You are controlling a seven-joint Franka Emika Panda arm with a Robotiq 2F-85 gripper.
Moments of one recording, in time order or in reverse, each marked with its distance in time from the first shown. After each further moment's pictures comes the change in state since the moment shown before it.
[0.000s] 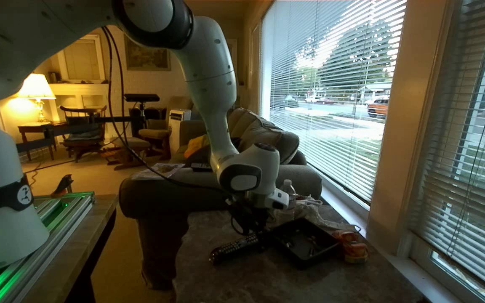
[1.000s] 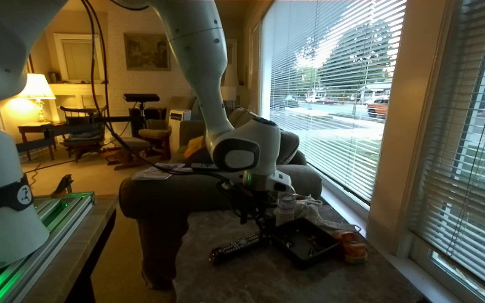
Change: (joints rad) arm -0.060 -0.226 -0.003 -0.198 0.000 -0.037 -0.118
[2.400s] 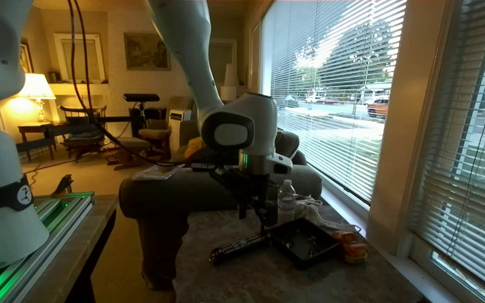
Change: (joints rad) arm 0.025 -0.207 -0.096 -0.160 0.000 -0.021 -0.059
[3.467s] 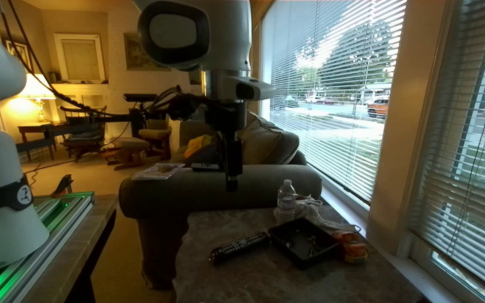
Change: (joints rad) arm -0.032 -0.628 -0.138 -0.334 0.053 -0.270 0.194
